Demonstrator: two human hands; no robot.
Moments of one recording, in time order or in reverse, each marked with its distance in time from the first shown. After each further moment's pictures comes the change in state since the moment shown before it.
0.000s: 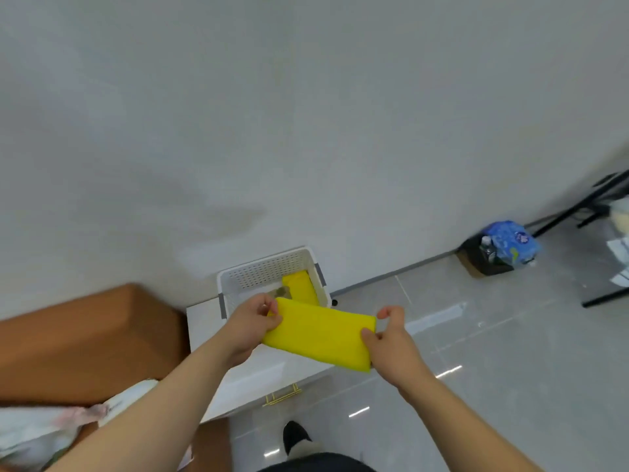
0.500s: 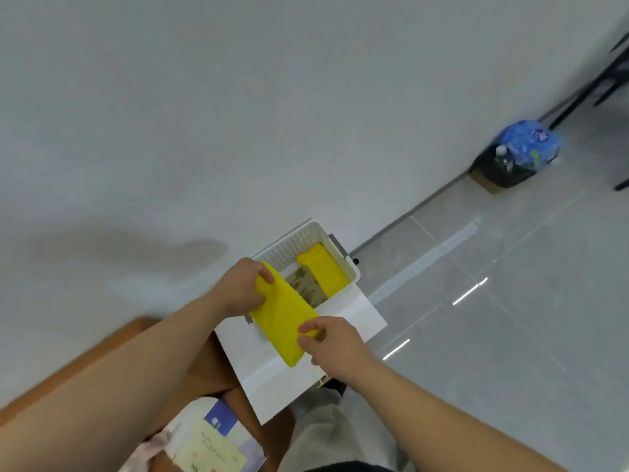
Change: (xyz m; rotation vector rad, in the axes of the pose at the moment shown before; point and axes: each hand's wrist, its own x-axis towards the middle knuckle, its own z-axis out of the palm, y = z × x) left_hand 0.125 0.022 -0.092 1.192 -0.163 0.186; right_hand 0.040 -0.039 0.159 0.132 -0.238 0.037
